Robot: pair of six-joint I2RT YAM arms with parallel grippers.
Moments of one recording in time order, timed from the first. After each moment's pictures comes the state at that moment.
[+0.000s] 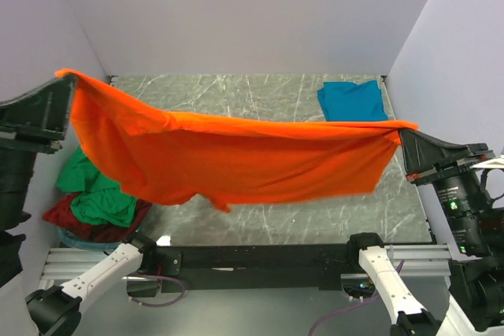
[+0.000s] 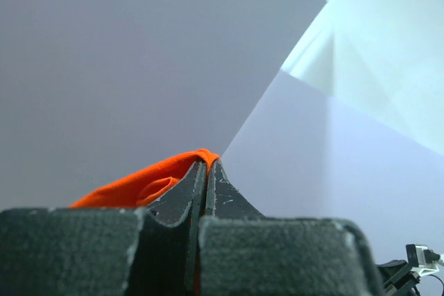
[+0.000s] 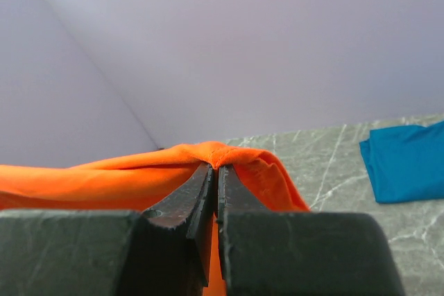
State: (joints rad) left arm -0.45 0.78 1.85 -0.50 -0.11 -0.65; right arm 0.07 0.63 1.69 -0.85 -0.13 0.46
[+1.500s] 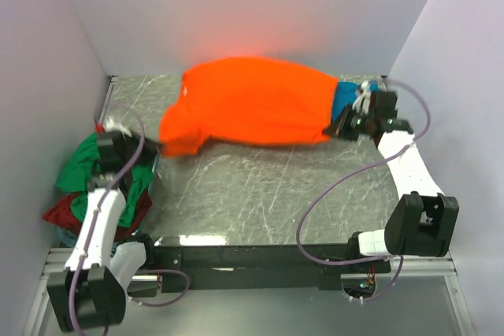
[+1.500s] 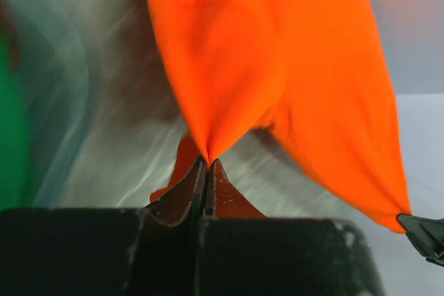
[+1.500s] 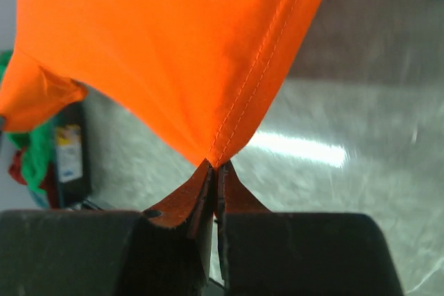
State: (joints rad) left arm 0.13 0.94 0.74 -0.19 0.30 -0.81; right arm -0.08 1.36 1.19 -0.57 -0.57 0.38
